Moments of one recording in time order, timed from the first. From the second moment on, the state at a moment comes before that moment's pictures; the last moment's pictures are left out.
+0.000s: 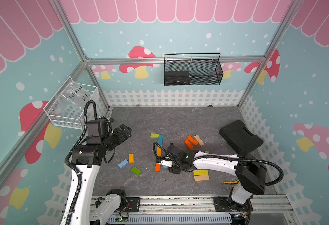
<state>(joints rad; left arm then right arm) 0.01 0.95 1.29 -1.05 0.18 -0.65 1.07 1.69 1.06 -0.44 0.00 -0.39</state>
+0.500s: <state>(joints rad) 0.01 0.95 1.29 -1.04 0.18 -0.65 1.09 1.78 1.01 -0.33 -0.02 -0.36</state>
